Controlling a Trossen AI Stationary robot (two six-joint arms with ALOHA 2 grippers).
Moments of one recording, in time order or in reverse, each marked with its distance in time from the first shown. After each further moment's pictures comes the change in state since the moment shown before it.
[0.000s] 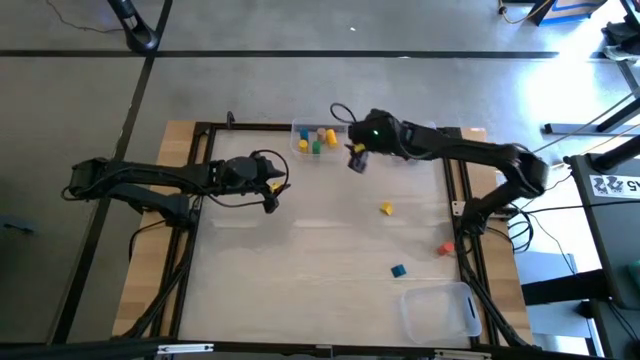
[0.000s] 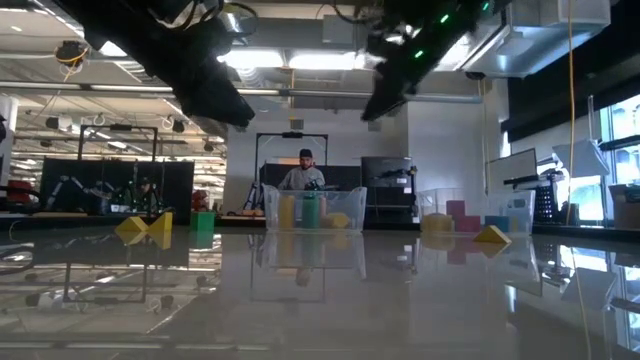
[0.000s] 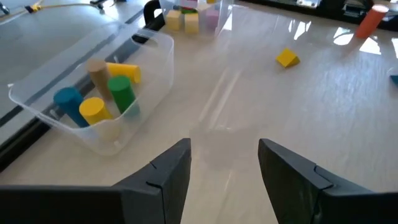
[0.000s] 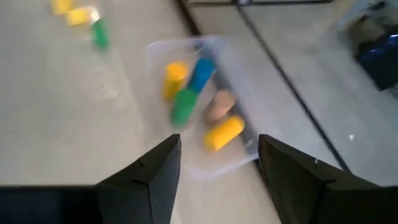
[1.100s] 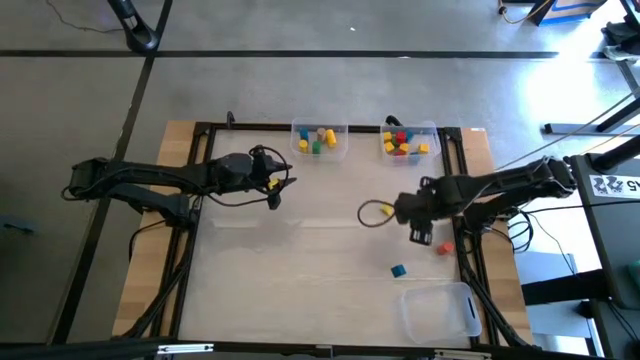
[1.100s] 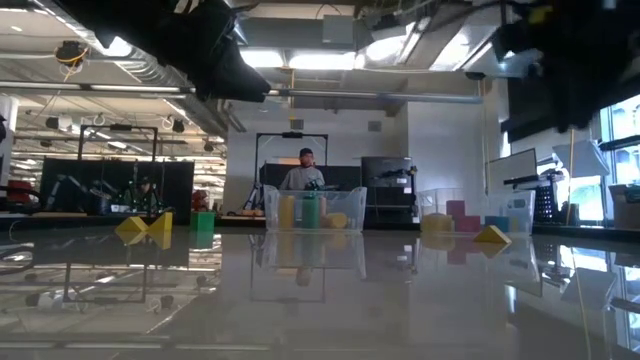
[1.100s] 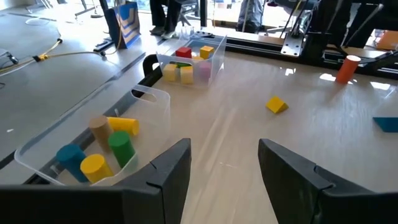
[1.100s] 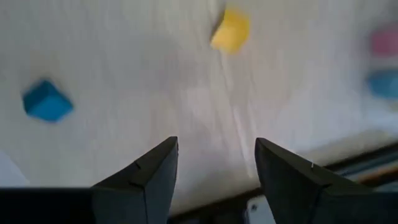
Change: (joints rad) left arm -0.001 0.000 0.000 0.183 0.000 0.079; right arm 0.578 -0.229 -0.133 -0.987 -0.048 0.650
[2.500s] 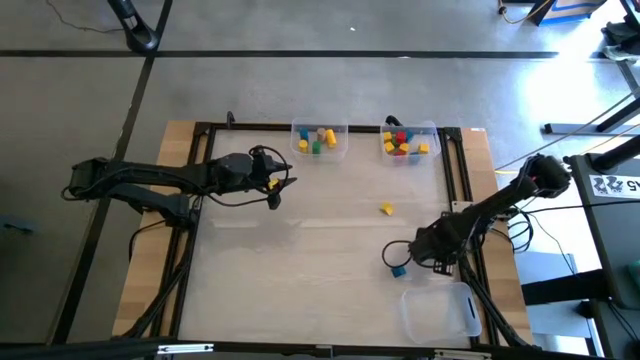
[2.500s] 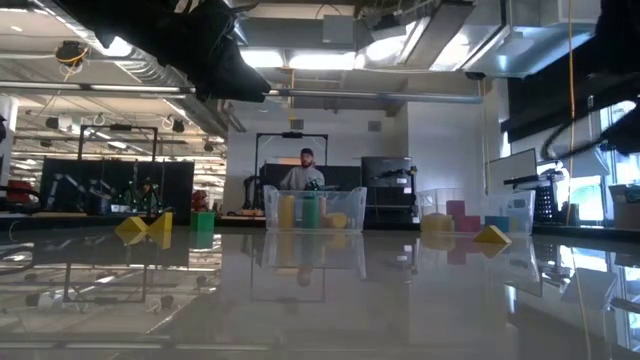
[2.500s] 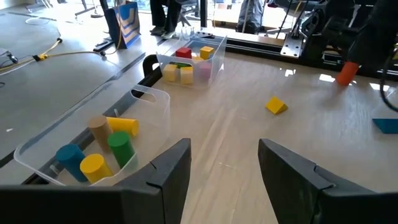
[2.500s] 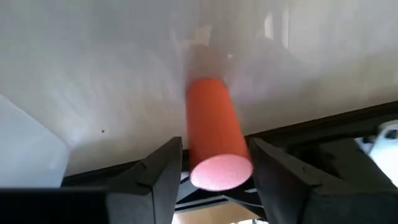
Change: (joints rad) left arm 0.000 0.000 0.000 0.000 0.000 -0.006; right arm 0.320 0.049 -0.385 0.144 -0.357 0.306
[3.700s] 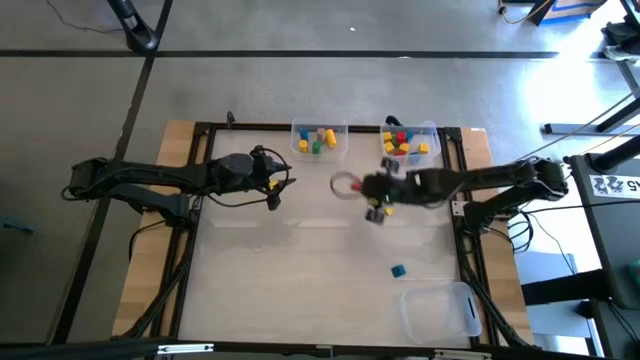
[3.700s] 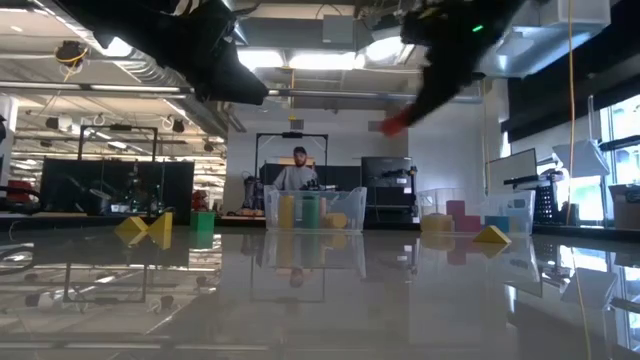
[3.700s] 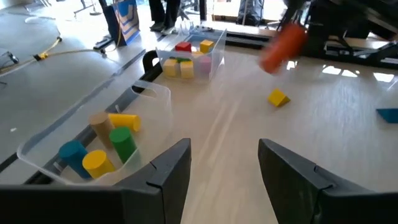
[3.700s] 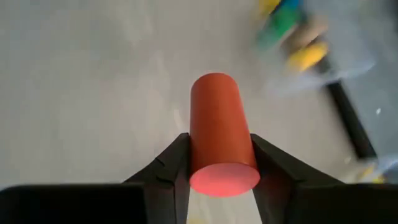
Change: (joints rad) left arm -0.001 -0.001 0.000 -0.021 0.000 0.022; right arm -0.506 0.034 0.334 0.634 0.606 -0.648
